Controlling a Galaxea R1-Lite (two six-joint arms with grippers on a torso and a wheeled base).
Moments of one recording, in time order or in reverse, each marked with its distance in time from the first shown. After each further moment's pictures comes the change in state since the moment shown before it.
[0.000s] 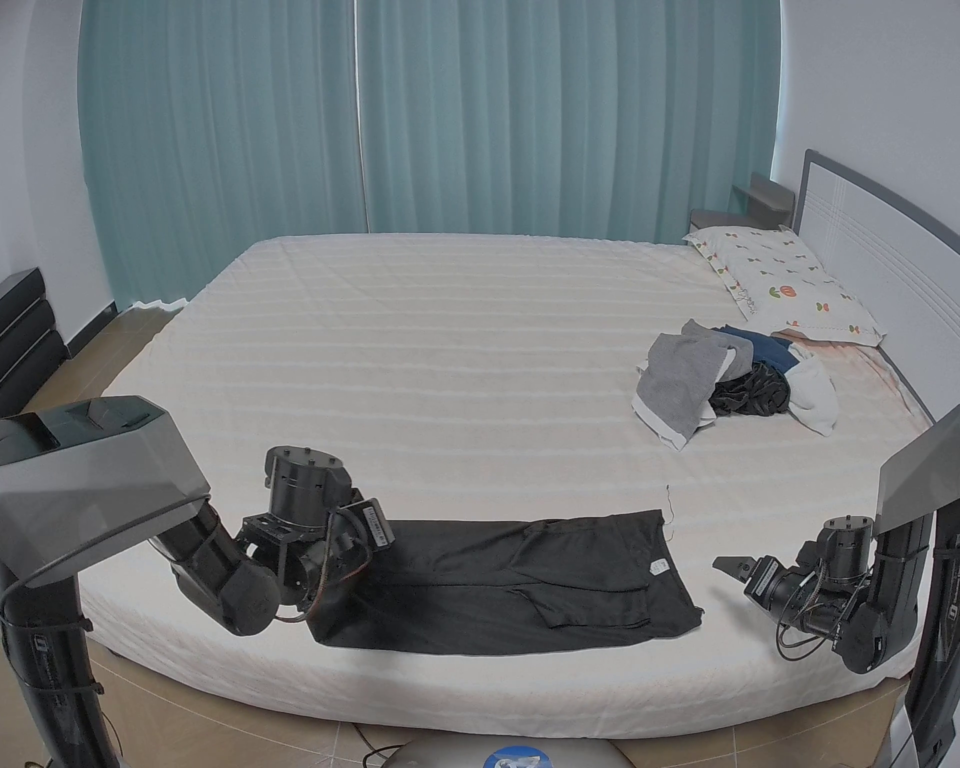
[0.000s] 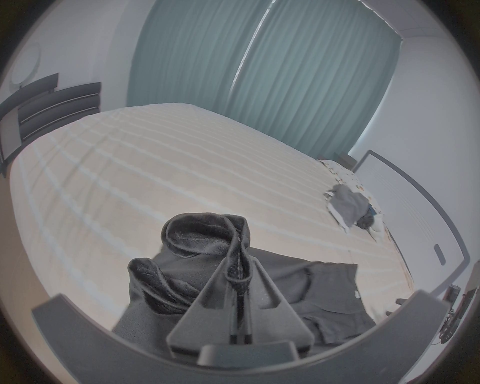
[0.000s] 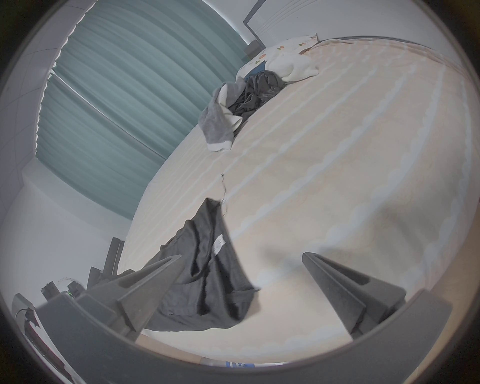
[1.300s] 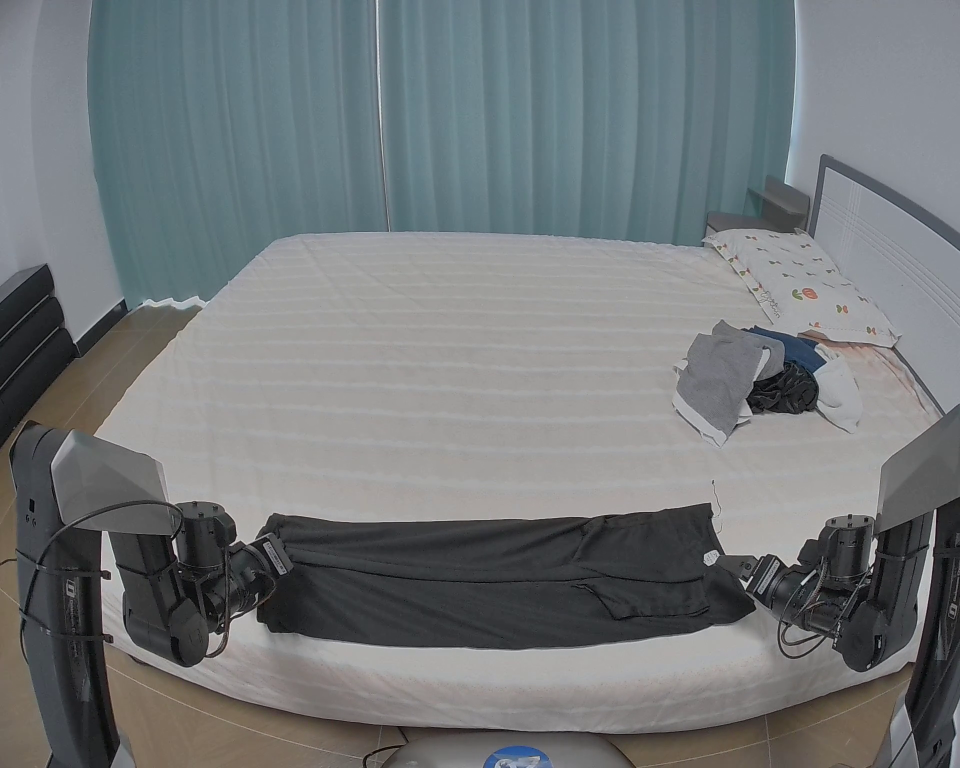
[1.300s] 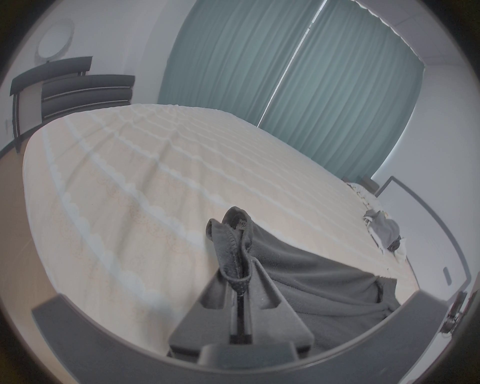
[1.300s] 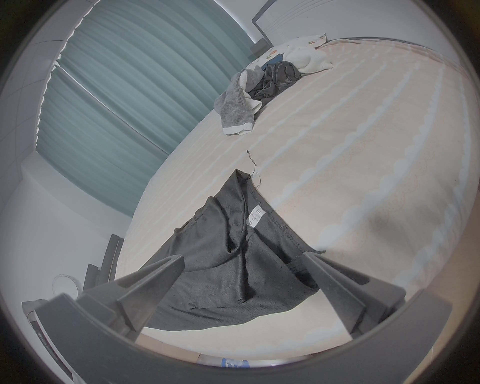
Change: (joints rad) left arm 0.353 0.228 0.281 -0.562 -0.197 0.072; right arm -0.011 0.008 -0.010 0.000 0.001 -0.023
